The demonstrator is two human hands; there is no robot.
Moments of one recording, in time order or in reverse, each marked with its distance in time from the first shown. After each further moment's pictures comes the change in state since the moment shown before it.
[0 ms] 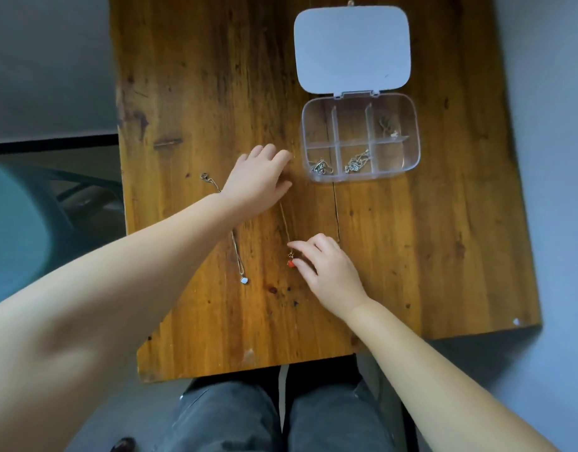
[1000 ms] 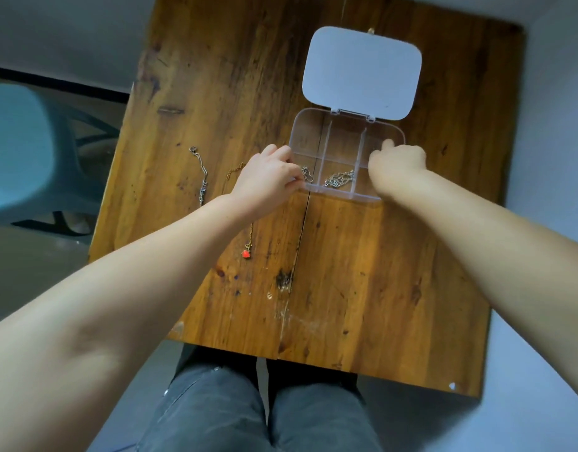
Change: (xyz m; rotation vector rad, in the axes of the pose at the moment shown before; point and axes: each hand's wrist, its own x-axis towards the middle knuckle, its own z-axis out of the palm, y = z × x) left_hand 0.007 0.076 0.003 -0.091 0.142 -0.215; right_hand 0.148 0.072 -0.156 -1.184 -0.337 0.036
